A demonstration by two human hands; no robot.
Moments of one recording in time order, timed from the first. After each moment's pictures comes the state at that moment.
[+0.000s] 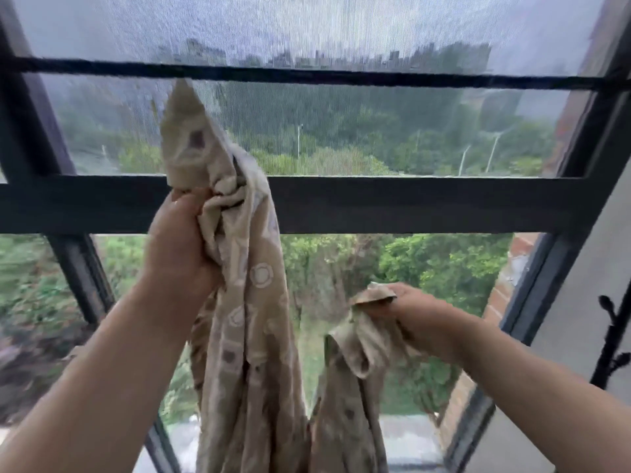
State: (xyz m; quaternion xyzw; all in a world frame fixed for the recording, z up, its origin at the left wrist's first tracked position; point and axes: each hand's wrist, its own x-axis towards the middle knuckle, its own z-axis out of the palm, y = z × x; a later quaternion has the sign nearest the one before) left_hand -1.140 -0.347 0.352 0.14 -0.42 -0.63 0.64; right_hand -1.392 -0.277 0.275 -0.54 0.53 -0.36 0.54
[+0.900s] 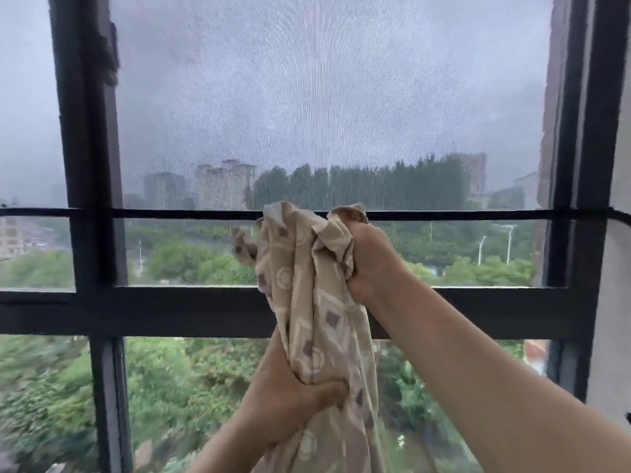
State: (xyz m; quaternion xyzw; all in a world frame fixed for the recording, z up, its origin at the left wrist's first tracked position) left_hand -1.196 -0.270 0.341 0.38 -0.70 -0.32 0.52; right_hand -1.334 -0.336 0.469 -0.44 0.29 -0.66 0.54
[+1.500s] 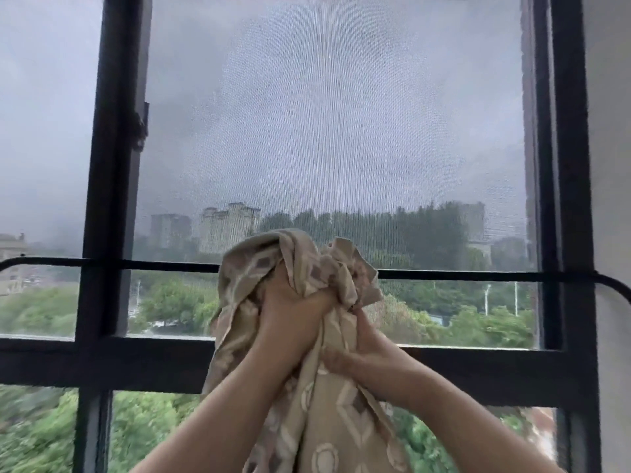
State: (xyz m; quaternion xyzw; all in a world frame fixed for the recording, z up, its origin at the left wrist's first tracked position) left_hand -1.227 -0.281 0.476 0.22 -0.63 -0.26 0.70; right_hand -1.369 -0.258 0.442 -0.75 0.33 -0.45 0.34
